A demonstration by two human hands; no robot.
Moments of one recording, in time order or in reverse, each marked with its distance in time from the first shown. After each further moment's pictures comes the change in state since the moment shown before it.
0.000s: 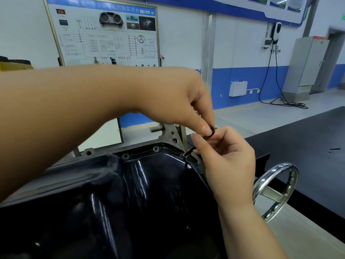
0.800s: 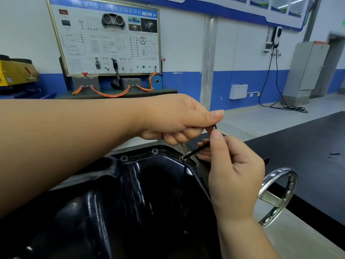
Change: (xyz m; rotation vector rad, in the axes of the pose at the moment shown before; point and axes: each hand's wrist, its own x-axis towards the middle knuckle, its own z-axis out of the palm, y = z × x) left_hand 0.016 -0.021 0.039 -0.814 -0.115 -0.111; right_hand -0.008 -0.011 0.003 -0.082 0.145 -0.100
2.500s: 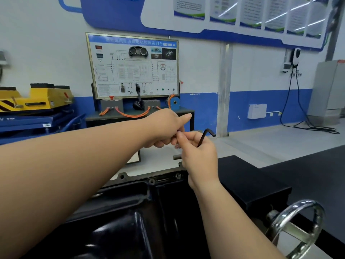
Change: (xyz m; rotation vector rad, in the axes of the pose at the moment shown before) left_hand -0.019 -0.004 -0.051 0.182 0.650 -0.321; right_hand 0.040 0.004 0.088 0.319 -0.358 0.412
